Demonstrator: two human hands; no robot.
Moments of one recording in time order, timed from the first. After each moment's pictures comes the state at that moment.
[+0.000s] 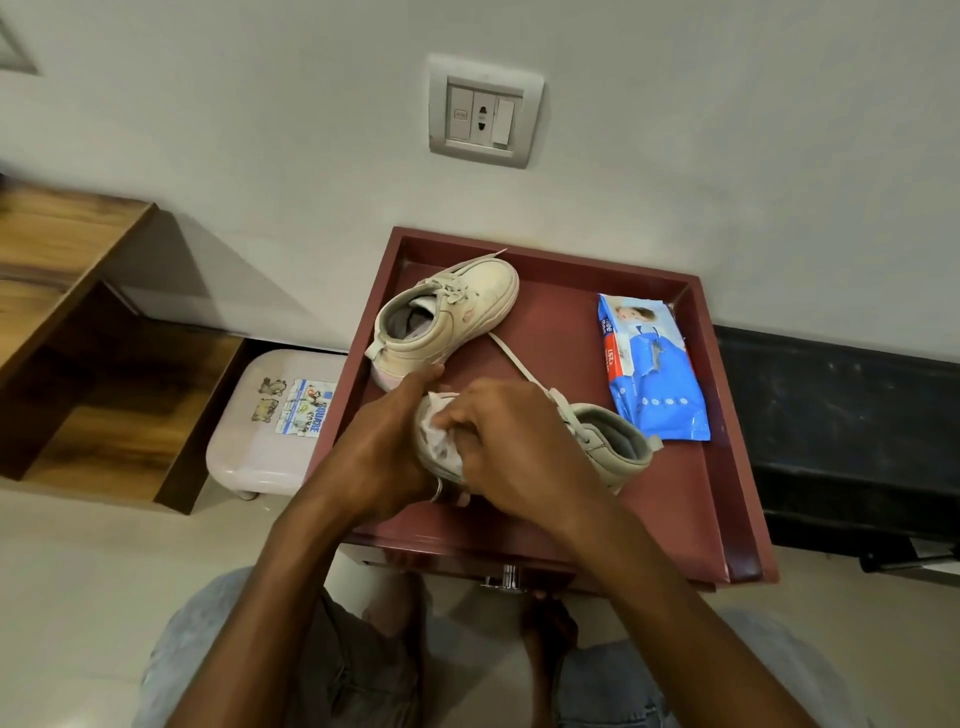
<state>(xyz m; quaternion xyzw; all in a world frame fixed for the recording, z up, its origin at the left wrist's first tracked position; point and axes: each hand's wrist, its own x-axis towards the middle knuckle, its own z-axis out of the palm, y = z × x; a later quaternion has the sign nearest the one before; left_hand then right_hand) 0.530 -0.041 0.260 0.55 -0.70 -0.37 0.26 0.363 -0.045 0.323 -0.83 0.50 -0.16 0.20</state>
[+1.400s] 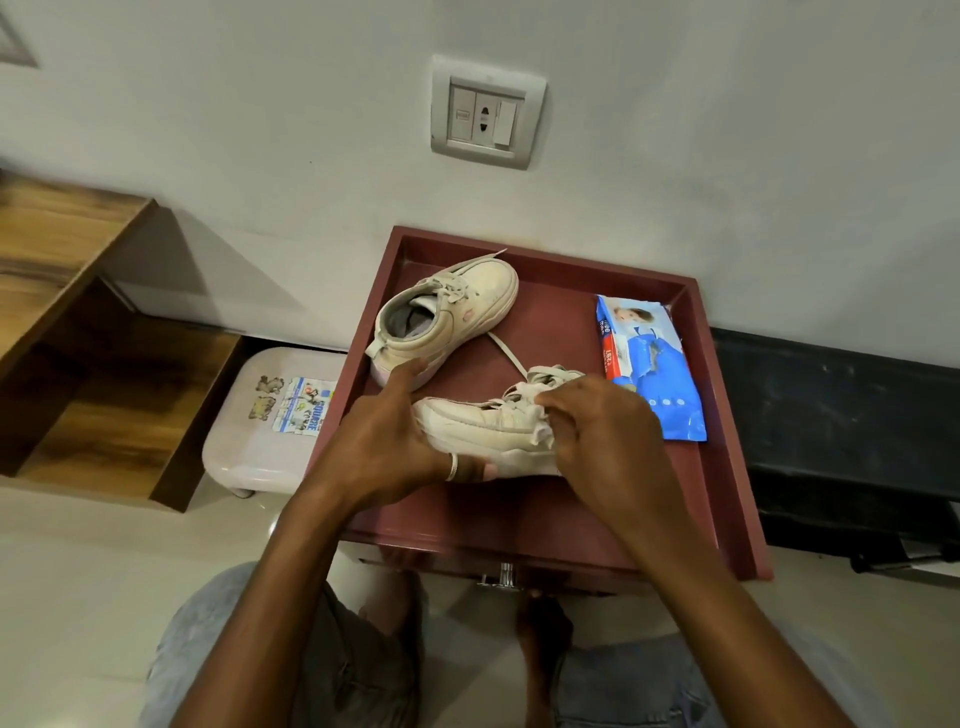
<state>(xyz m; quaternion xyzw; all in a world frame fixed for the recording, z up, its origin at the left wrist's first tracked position) 0.519 -0.038 0.288 0.64 -0.61 -0.40 0.25 0.306 -0.043 0.309 -0.77 0.59 -0.23 0.08</state>
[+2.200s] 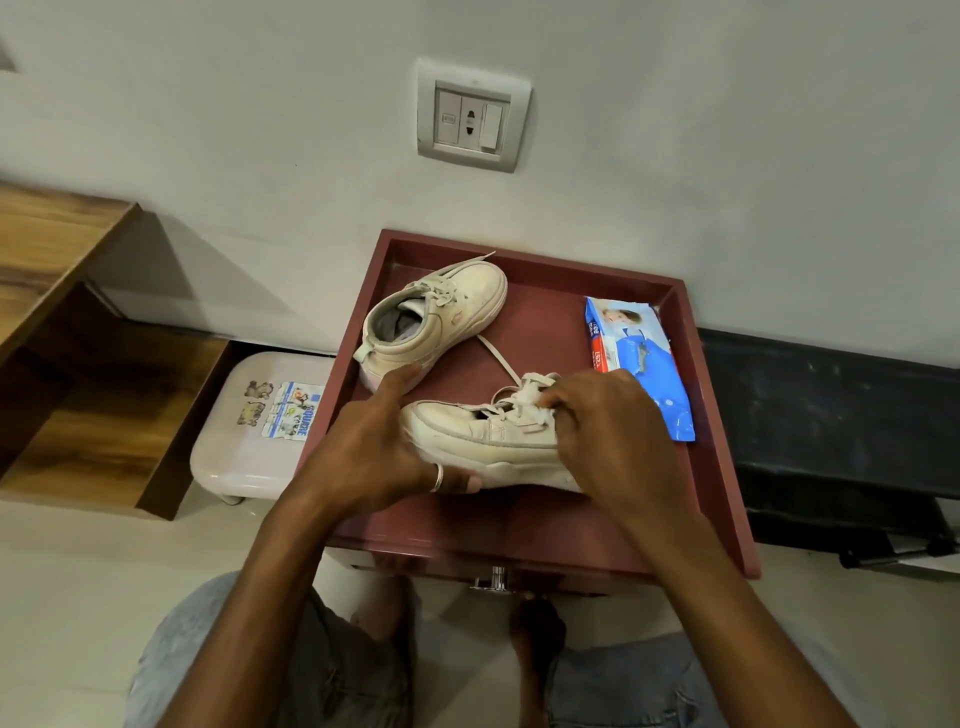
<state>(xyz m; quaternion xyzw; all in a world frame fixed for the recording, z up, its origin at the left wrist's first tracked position) 0.522 -0.038 0.284 0.63 -0.63 -0.40 0.22 0.293 -0.055 0.303 -0.75 0.63 -0.20 0.06</state>
